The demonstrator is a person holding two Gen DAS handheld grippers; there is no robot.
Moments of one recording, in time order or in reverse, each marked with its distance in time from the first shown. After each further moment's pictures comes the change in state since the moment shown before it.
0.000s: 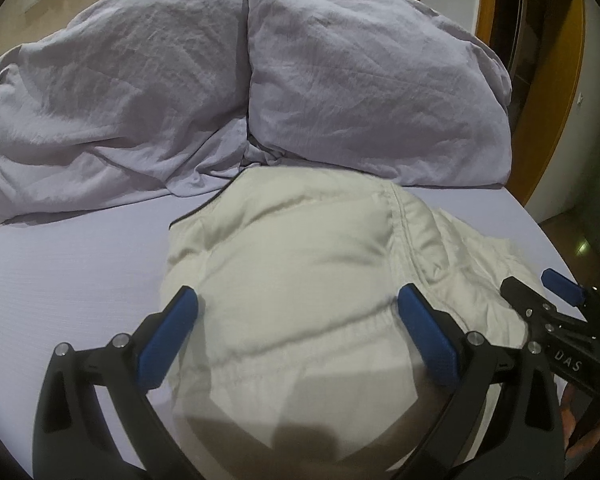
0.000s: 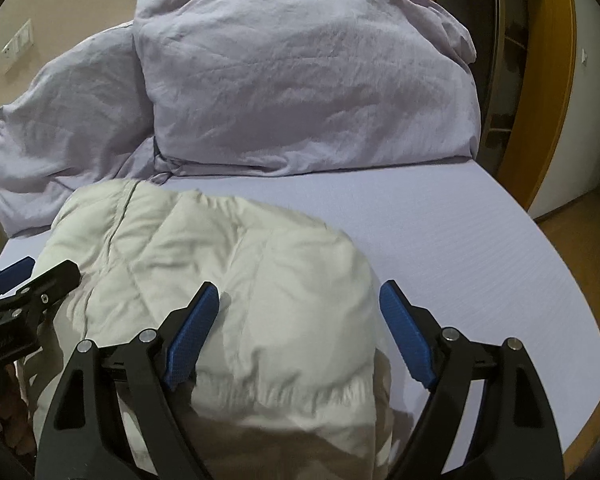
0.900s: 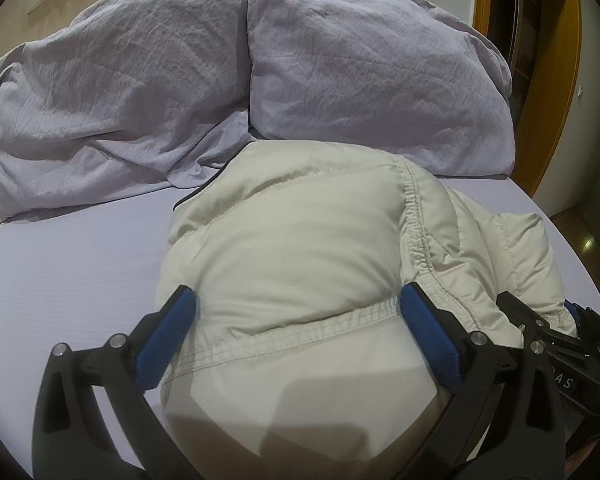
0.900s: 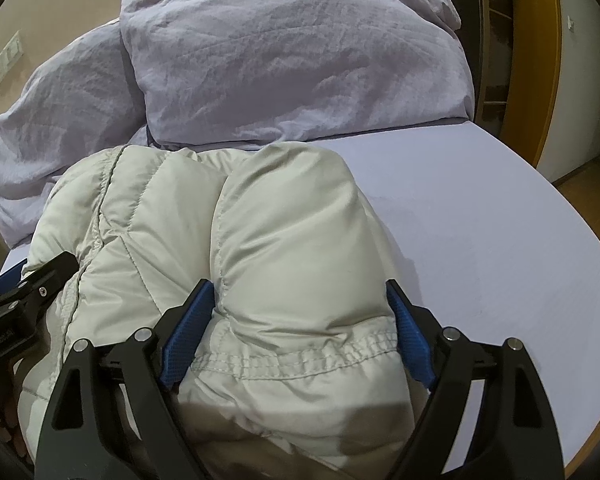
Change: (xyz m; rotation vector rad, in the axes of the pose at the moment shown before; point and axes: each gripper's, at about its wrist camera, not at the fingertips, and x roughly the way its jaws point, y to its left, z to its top) left arm 0.007 -0.004 -0.017 0.023 -0.011 0.018; right arm 0.019 -0.005 -0.027 0.072 0.010 0.006
